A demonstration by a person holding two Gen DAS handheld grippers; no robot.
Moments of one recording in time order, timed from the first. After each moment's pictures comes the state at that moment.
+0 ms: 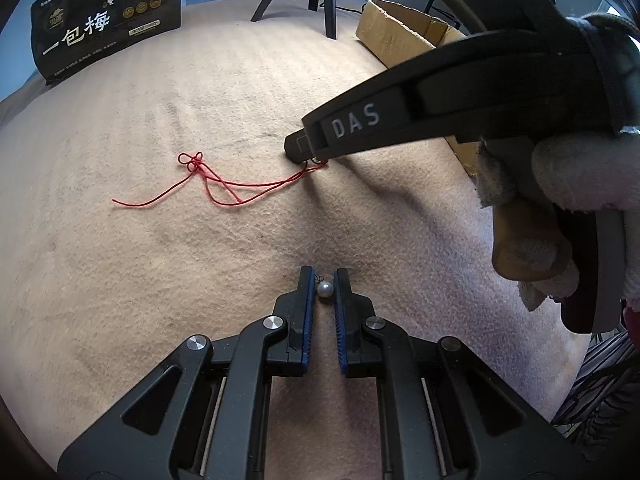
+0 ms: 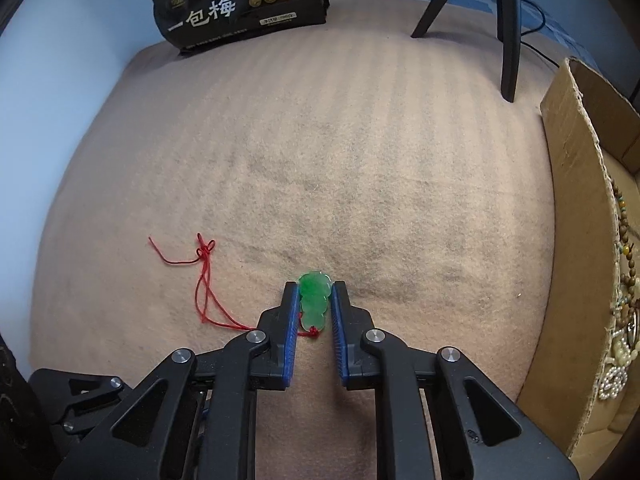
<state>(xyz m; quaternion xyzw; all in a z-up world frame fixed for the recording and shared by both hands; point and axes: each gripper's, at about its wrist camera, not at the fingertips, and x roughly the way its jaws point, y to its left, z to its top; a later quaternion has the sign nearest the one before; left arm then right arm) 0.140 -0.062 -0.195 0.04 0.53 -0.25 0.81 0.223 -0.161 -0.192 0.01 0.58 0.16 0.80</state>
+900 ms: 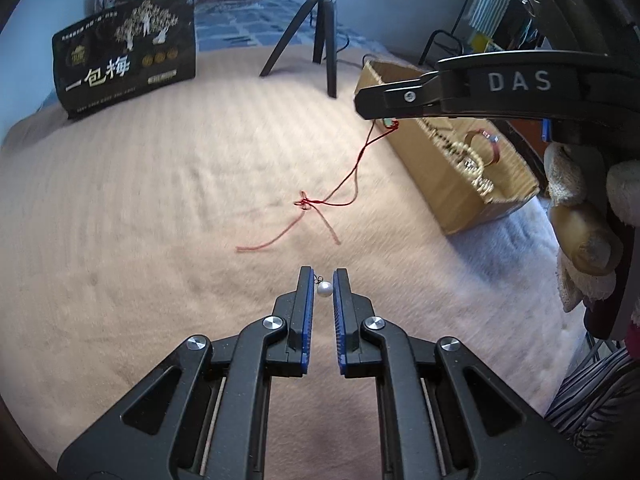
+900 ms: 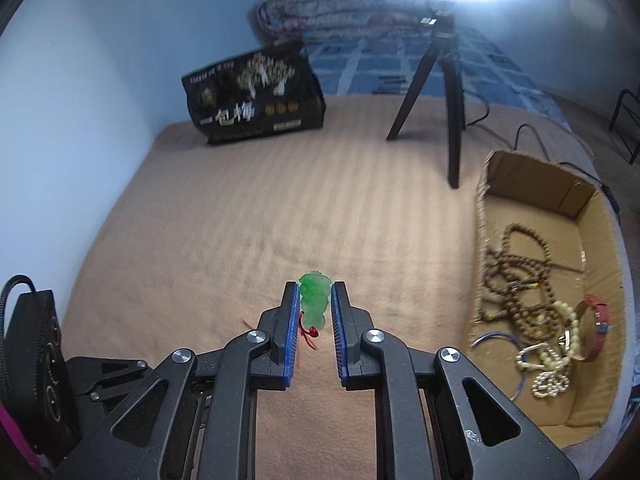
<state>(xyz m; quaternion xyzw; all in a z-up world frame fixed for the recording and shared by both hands) 0.138 -0.056 -0.141 0.02 0.48 -0.24 0.84 0.190 -0.203 -0.087 0.03 0.47 0.16 0.87</state>
